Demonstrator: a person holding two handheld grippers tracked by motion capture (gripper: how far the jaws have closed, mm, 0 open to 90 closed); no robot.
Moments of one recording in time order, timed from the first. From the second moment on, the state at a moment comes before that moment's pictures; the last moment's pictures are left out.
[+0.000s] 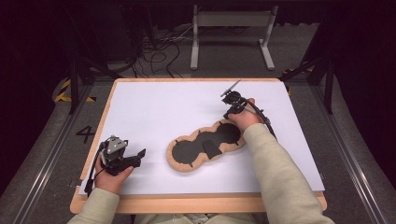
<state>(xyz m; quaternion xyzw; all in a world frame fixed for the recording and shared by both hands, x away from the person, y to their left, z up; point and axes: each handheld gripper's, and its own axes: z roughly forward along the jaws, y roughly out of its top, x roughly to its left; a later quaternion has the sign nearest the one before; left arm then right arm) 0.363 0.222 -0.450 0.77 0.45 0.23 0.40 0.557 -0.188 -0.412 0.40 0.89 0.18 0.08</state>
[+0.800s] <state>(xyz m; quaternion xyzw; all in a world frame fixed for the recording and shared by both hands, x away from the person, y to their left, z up) 0.351 0.164 -0.420 0.84 0.28 0.10 0.45 0.460 -0.242 -0.391 0.38 0.88 0.26 0.15</state>
